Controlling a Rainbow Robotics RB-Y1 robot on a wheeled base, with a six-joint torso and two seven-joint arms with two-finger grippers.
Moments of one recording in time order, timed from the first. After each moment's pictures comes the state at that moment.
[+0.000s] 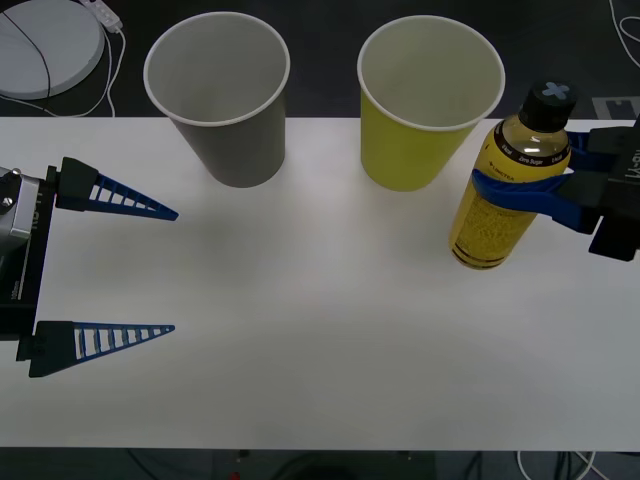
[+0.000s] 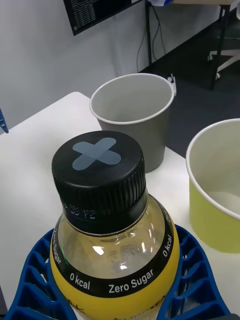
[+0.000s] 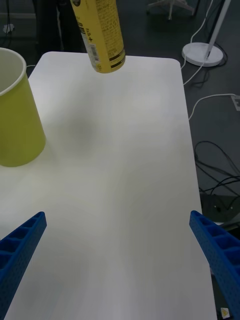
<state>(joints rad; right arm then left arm) 0.17 -1.14 -0.39 -2.52 1.51 -0.77 -1.29 0.14 1.24 0.27 -2.27 -1.09 -1.08 0.39</state>
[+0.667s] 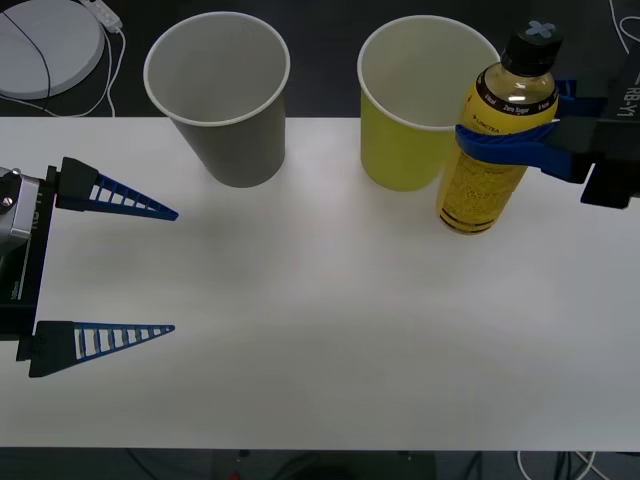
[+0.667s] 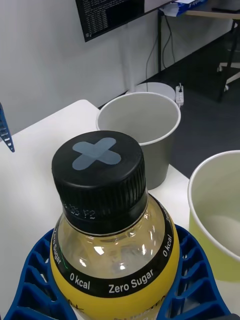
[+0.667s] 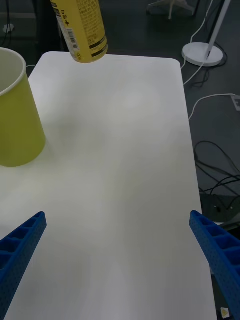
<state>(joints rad) -0.05 -1.24 -0.30 -2.46 1.49 -0.77 -1.36 0.14 1.24 0.27 -2.27 -1.09 -1.08 0.39</state>
